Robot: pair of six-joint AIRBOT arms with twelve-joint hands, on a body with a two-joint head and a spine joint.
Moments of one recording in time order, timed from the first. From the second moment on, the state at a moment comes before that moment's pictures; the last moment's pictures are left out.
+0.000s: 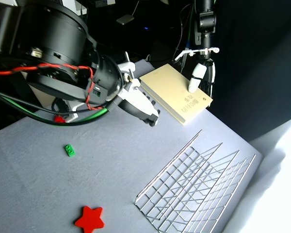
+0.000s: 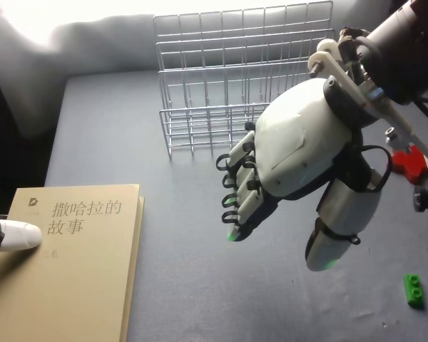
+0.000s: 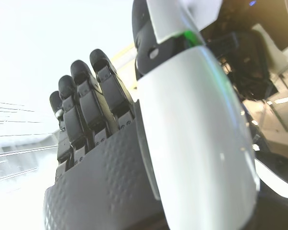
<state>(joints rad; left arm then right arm) 1.06 -0.93 1.30 0.09 -0.30 -1.15 0.03 -1.29 1.28 -2.55 0.91 1.07</state>
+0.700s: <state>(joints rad) 1.06 -0.93 1.31 0.09 -0.30 -1.15 -0.03 -1.12 1.24 -2.53 0.79 1.20</state>
